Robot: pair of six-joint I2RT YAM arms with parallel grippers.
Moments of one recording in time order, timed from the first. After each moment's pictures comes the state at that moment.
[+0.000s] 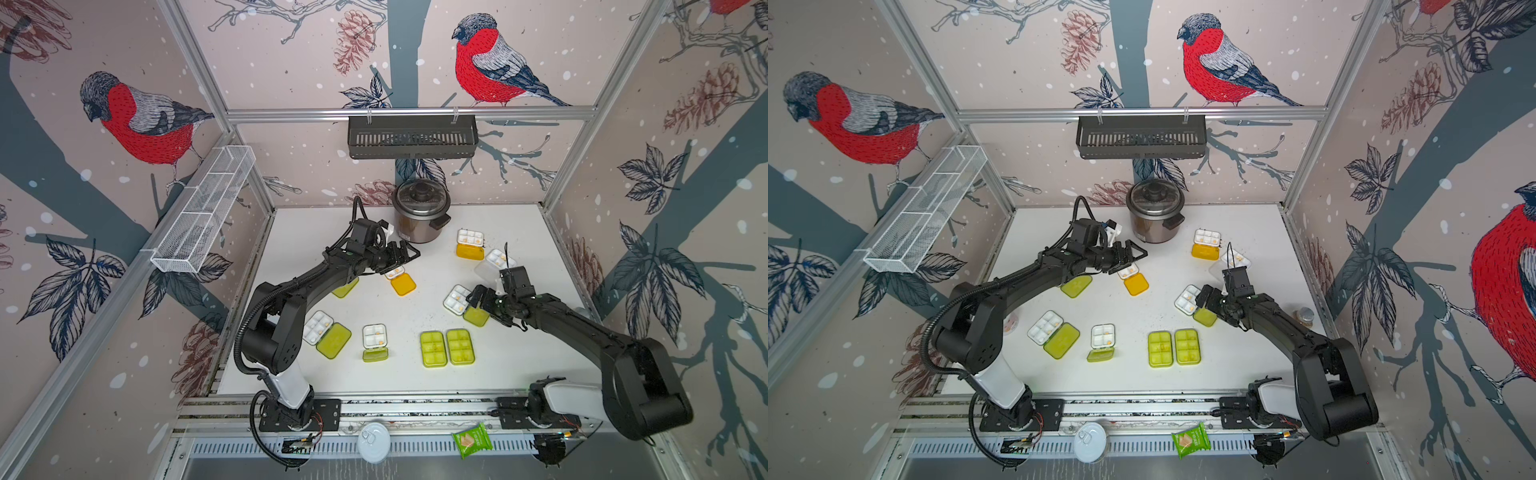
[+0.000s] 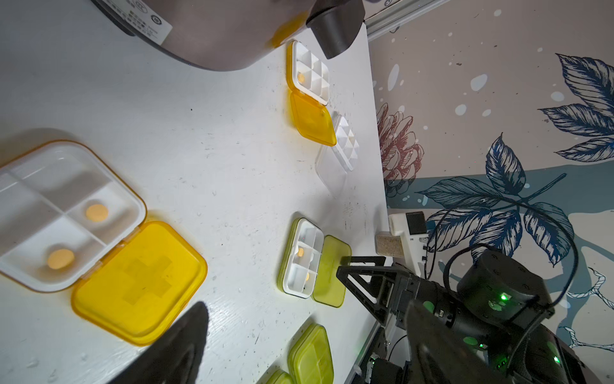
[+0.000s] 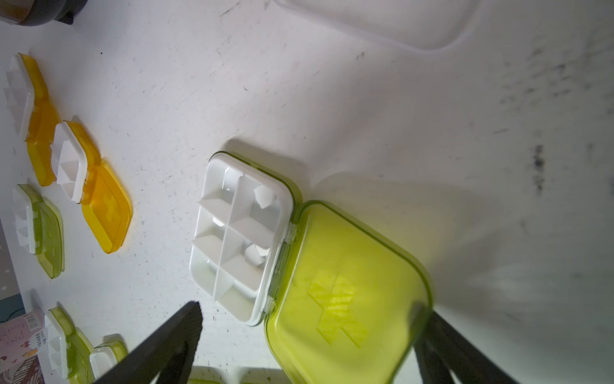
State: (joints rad) left arm -0.45 1.71 1.18 -0.12 0.63 -0.73; right arm 0.26 1.32 0.61 -0.30 -0.25 0.67
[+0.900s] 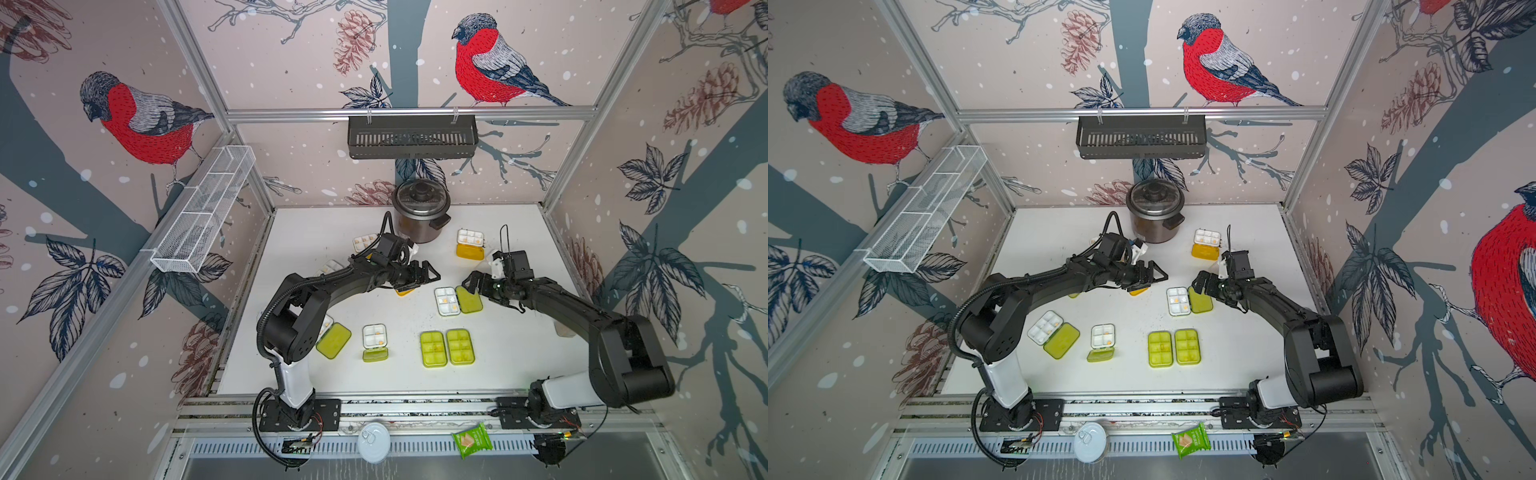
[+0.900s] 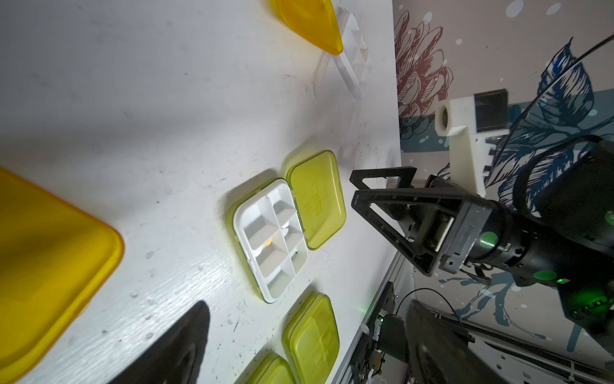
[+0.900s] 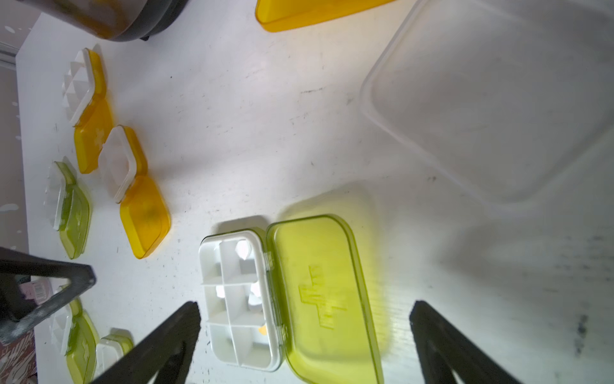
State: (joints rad) left arm -0.61 1.85 1.17 -0.10 0.66 -0.73; right arm 0.20 1.43 0.73 -0.27 -0.35 0.46
